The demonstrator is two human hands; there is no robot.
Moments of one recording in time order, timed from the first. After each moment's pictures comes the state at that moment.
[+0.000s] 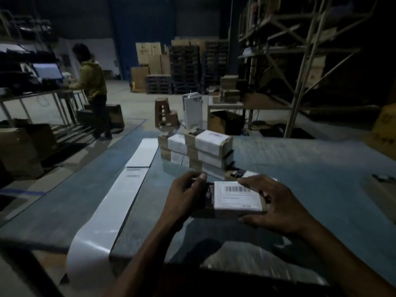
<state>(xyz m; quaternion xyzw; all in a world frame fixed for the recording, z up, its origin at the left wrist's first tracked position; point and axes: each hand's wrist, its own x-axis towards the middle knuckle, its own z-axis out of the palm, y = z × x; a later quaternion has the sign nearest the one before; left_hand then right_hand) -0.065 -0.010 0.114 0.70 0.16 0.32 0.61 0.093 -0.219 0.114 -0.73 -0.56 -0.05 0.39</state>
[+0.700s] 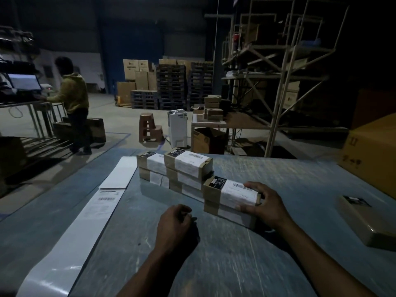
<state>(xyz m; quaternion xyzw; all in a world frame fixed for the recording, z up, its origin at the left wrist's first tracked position) 0.010 0.010 0.034 0.78 0.28 0.31 0.46 0.206 -0.208 0.087 -0.80 -0.38 -0.04 0.47</state>
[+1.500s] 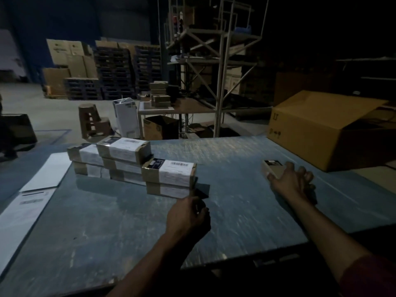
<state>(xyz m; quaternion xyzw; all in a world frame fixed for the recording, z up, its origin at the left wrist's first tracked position) 0.049 -0.157 0.064 0.92 0.10 0.21 0.30 0.245 -0.424 0.101 -0.96 0.07 -0.14 0.24</state>
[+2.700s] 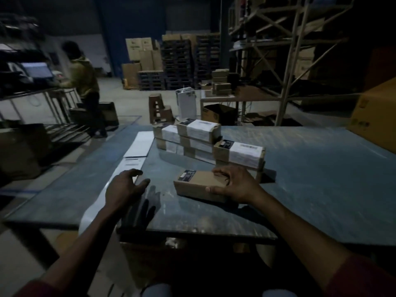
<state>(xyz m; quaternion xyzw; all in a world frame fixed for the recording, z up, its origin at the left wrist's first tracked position) -0.154 0.092 0.089 0.87 0.37 0.25 0.18 0.057 -0.178 0.108 -0.83 -0.46 0.03 0.32</state>
